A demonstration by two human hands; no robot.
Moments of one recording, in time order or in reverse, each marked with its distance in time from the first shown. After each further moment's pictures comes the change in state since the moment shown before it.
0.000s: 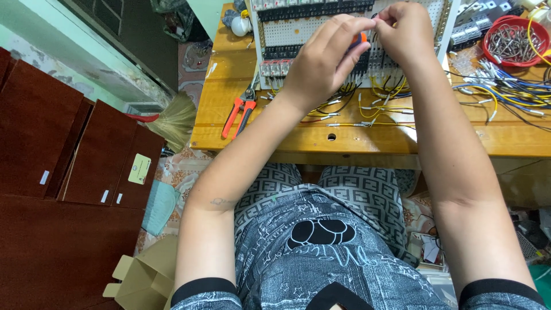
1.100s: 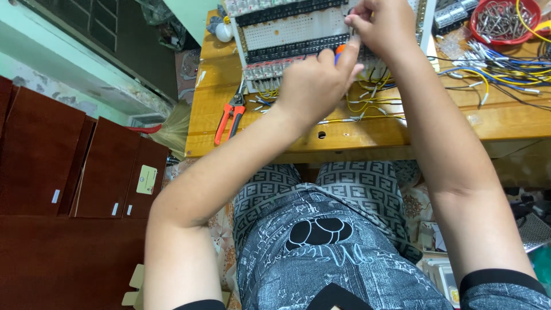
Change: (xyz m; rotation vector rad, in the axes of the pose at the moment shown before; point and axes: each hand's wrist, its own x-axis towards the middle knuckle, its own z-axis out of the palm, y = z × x) left_hand -0.012 0.028 0.038 1.097 -0.087 0.101; right_hand -0.004 0.009 0.008 -0.154 0.064 -0.073
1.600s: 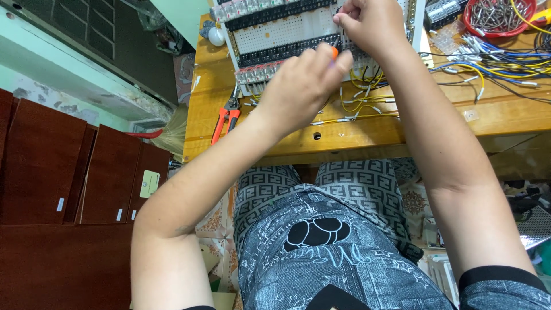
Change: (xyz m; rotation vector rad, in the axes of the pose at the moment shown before) left_hand -0.002 -0.027 -0.003 -0.477 -0.383 0.247; right_hand 0.004 -0.003 0.004 0.113 -0.032 0.061
